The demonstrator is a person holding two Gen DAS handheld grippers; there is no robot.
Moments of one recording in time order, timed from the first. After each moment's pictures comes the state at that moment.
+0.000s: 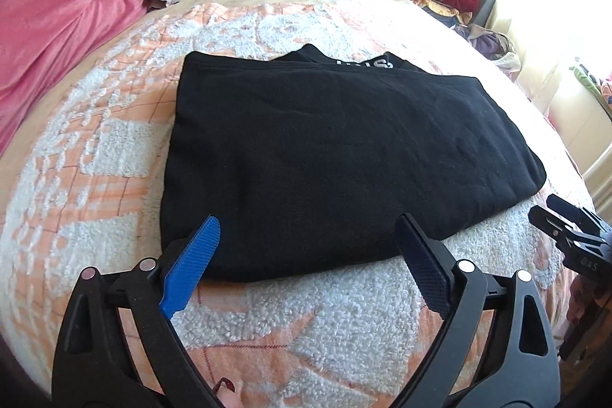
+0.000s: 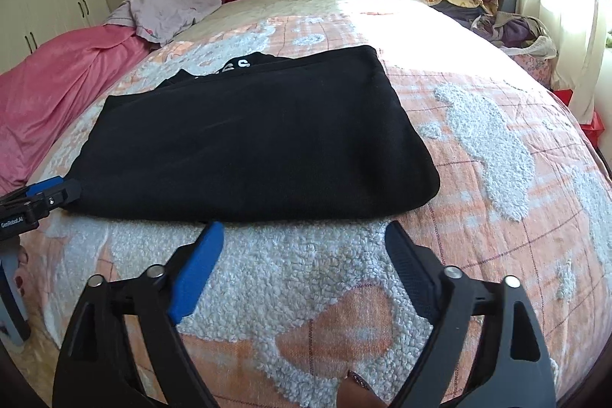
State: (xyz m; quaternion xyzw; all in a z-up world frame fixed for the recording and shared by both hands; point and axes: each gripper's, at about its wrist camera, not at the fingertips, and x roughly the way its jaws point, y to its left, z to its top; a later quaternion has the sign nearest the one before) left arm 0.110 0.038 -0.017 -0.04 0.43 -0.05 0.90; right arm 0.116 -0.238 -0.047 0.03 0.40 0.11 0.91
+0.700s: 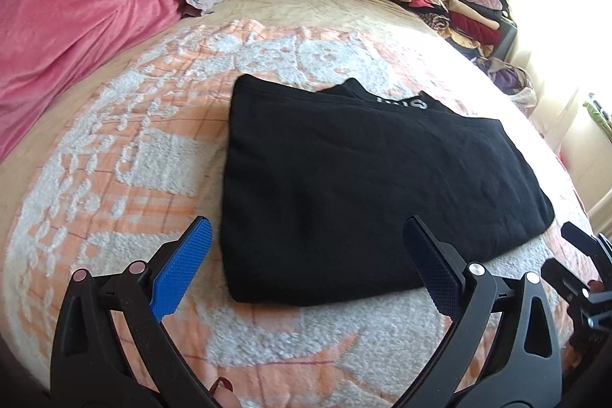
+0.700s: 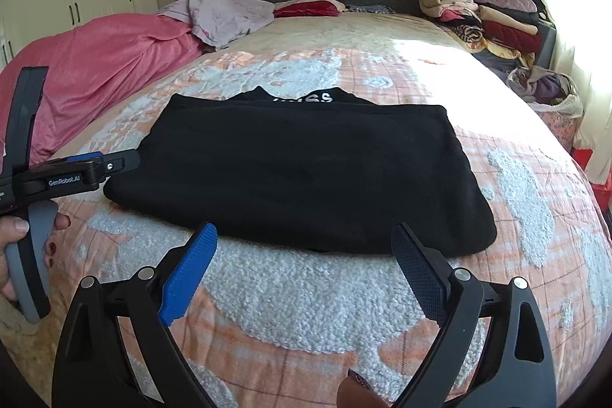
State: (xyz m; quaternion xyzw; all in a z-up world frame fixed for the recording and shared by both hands) left arm 0.114 0.075 -0.002 -0.07 0.40 0.00 0.91; right arm 0.094 -0.167 -0.010 -0.03 0.36 0.18 0.92
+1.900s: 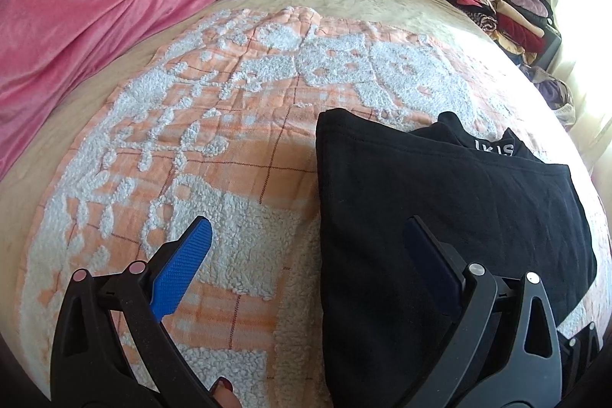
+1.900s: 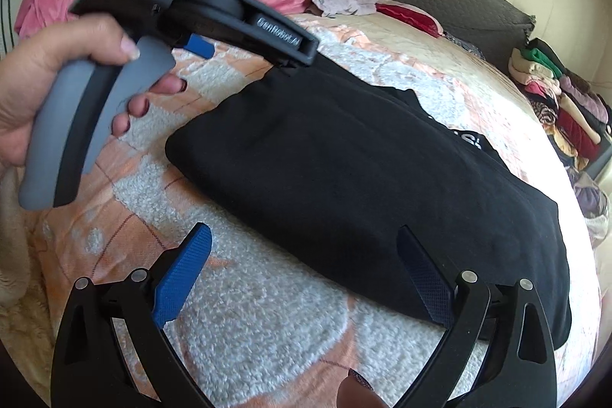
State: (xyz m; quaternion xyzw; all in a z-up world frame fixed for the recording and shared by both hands) left arm 0.199 0.144 -0.017 -0.08 0.44 0.05 0.89; right arm 0.108 0.001 -0.056 -0.22 0.34 0.27 0.87
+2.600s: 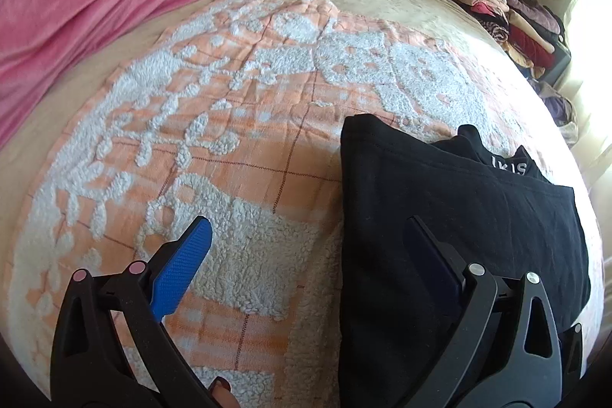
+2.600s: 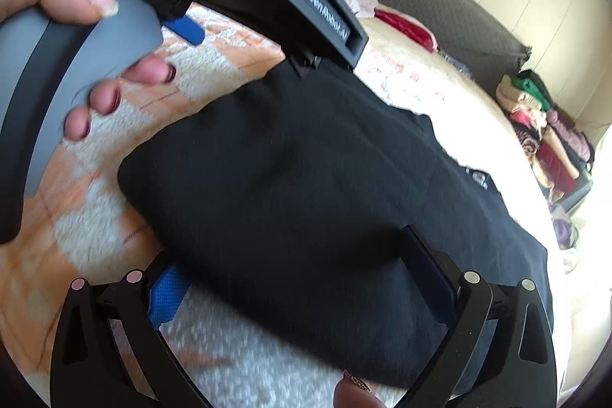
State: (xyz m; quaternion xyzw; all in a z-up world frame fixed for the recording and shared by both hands) left arm 0.214 0.164 -0.029 -0.13 0.45 0.06 0.88; right arm 0.151 0.049 -0.079 -0.28 0.31 0.23 0.88
